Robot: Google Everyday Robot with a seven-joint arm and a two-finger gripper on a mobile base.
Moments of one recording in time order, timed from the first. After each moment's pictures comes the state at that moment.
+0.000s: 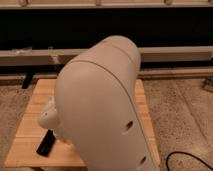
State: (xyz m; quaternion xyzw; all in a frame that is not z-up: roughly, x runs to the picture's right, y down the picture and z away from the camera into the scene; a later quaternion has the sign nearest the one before) arm -0.184 0.262 0.733 -0.27 0.26 0.57 0.74
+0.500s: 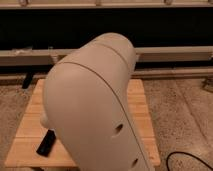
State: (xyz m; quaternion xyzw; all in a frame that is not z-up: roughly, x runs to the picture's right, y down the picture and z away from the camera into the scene) arm -0.183 0.268 0.738 -0.29 0.24 0.55 0.75
